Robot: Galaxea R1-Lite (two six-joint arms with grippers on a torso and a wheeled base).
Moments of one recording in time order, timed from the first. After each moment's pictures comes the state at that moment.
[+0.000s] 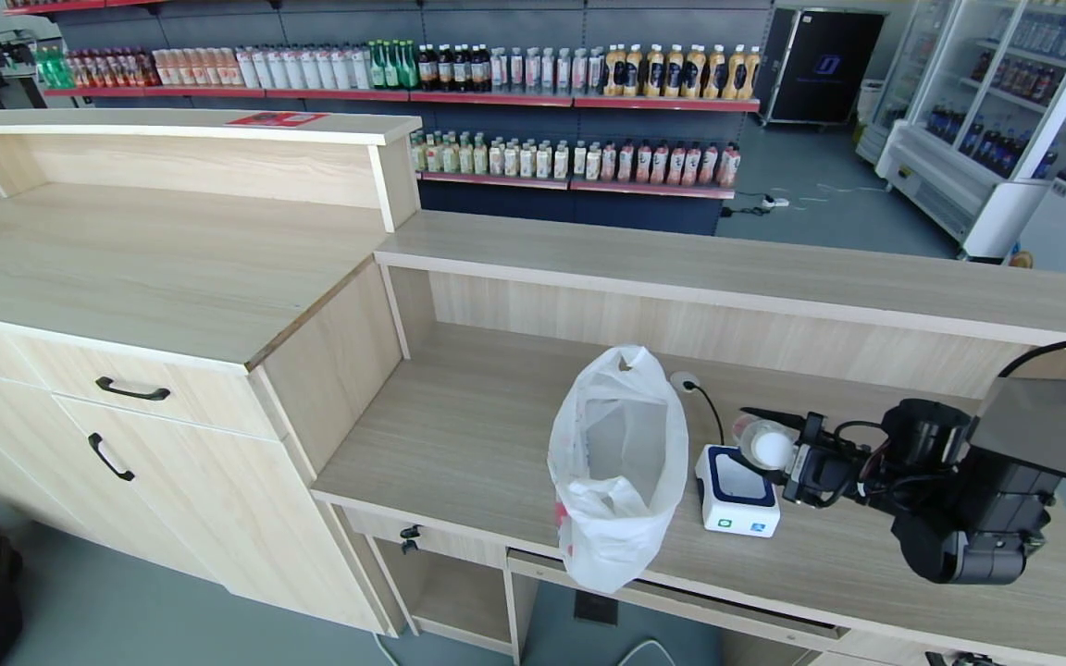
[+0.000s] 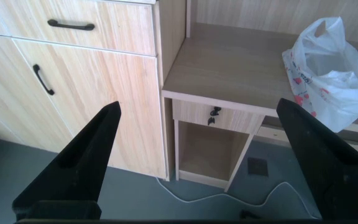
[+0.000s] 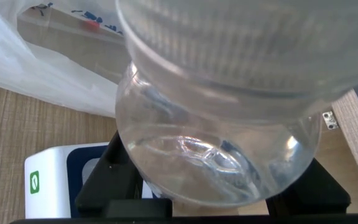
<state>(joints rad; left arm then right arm) 0.00 0.00 0.00 0.00 -0.02 0.00 -0.07 2.45 -0.79 -1.52 0.89 -1.17</state>
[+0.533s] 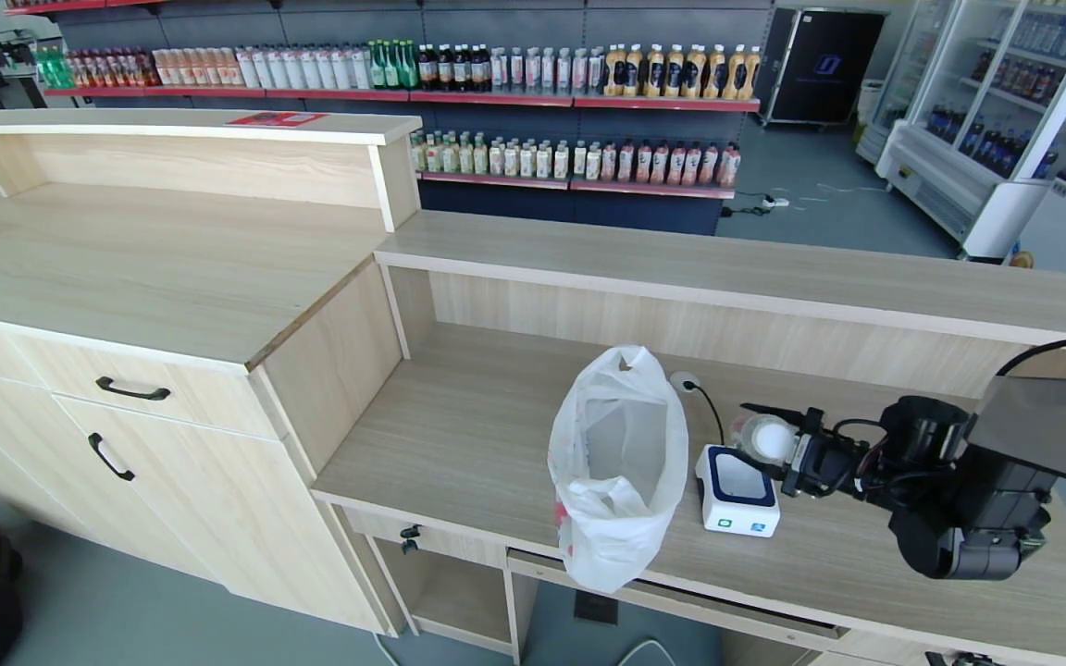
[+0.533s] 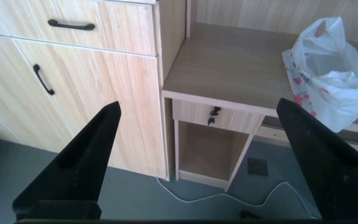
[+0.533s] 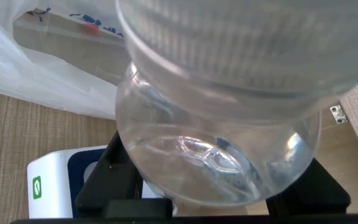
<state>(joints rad) 0.00 0.00 0.00 0.00 -0.02 0.00 -0.07 2.45 -0.82 -1.52 0.89 -1.08</state>
